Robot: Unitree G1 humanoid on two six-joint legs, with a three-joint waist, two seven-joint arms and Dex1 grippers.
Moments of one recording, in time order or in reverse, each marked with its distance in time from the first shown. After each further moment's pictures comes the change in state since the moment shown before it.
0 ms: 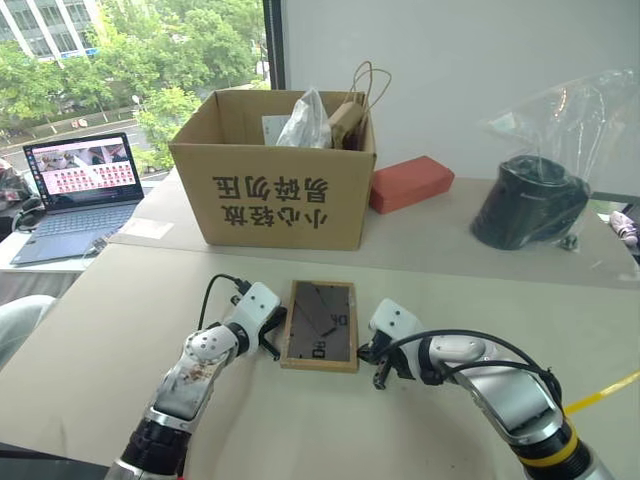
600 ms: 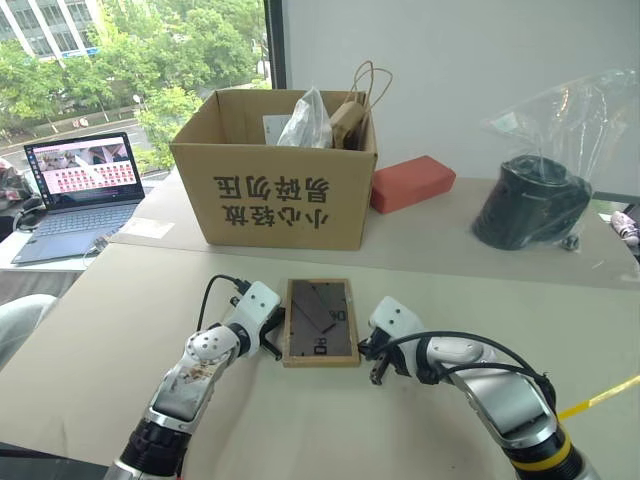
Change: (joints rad) left arm -0.022 0.010 -0.036 -0.022 -0.036 0.062 0.033; right arm 0.022 0.054 -0.012 -0.032 -0.048 0.045 -0.042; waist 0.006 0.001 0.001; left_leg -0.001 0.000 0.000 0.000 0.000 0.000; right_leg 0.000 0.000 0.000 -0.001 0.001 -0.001
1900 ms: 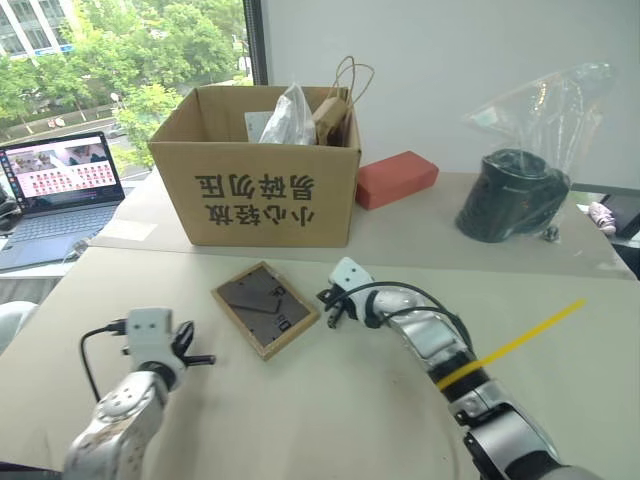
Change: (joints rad) left arm 0.302 -0.074 0.389 -0.309 -0.293 0.176 0.472; right arm -0.413 0.261 0.074 0.896 -0.088 -0.702 -0.124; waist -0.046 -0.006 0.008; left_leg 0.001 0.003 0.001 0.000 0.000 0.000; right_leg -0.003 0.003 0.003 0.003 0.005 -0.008
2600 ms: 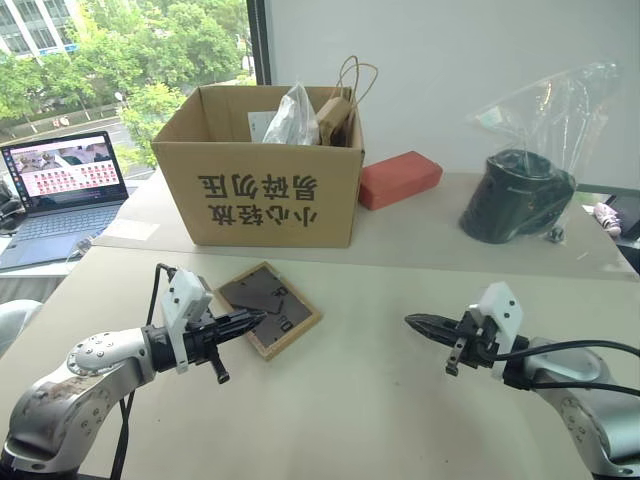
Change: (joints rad) left arm -0.082 0.443 0.005 -0.065 -0.381 -0.043 -0.734; right arm 0.700 -0.454 -0.541 -0.863 0.521 0.182 0.188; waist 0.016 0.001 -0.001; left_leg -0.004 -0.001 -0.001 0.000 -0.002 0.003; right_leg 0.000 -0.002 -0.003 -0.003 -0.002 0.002
